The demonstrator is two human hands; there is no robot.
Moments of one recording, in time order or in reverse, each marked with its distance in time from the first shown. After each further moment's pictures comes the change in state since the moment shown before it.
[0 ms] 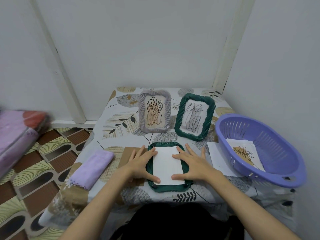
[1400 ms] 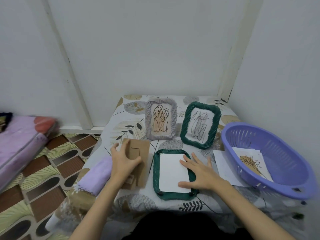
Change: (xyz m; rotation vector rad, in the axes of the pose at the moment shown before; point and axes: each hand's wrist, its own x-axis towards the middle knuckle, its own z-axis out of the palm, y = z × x) left_hand -0.037 -0.009 -0.027 -0.542 0.857 -0.350; right_hand -0.003 0.002 -0.001 0.005 -0.027 -0.022
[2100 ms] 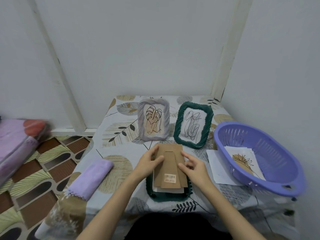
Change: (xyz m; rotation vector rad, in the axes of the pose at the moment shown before) left_hand -0.013 0.050 0.058 -0.209 -0.524 0.028; right_hand -0.010 -0.030 -0.005 1.074 0.495 0.199
